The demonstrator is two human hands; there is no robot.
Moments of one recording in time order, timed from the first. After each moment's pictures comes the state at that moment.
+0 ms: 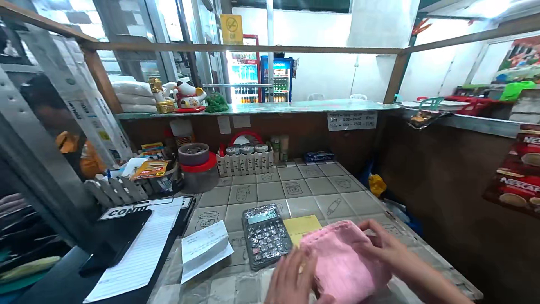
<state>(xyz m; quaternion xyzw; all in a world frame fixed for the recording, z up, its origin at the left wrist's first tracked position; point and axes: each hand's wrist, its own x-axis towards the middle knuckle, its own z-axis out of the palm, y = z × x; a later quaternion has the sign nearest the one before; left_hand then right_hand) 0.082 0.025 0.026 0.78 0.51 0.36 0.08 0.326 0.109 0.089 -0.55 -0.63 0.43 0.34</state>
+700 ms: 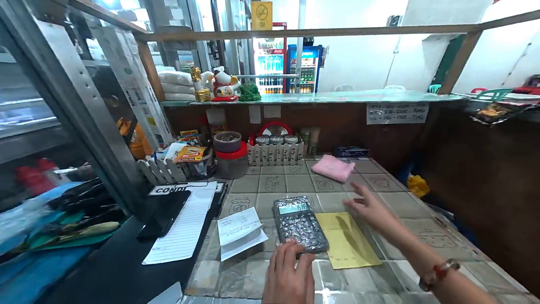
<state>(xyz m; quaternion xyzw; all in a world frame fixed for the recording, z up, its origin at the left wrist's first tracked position) 0.030 0.030 0.003 0.72 0.58 0.38 -0.06 0.252 0.214 0.073 -0.54 -0.71 0.31 0.33</state>
